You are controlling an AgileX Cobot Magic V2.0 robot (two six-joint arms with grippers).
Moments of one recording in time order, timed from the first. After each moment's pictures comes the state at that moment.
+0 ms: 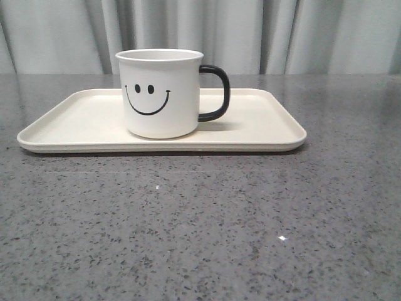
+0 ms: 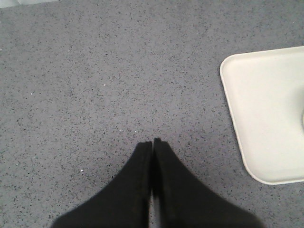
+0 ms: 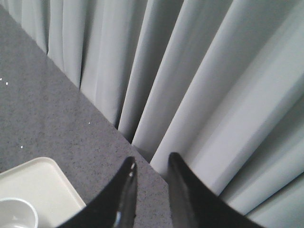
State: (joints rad) left arm 0.10 1.09 -1.43 -0.10 1.19 0.14; right arm 0.00 1.59 -2.20 0.82 1.10 -0.88
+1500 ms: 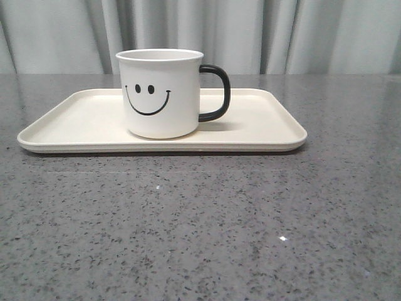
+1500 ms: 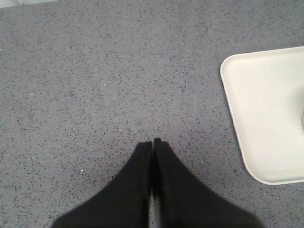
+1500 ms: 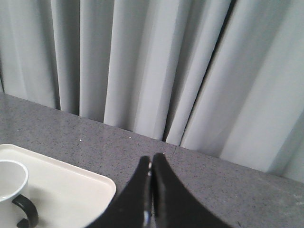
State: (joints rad) left arm 0.10 1.09 -1.43 -0.10 1.19 0.14; right arm -0.22 0.70 -0.96 0.95 0.63 -0.96
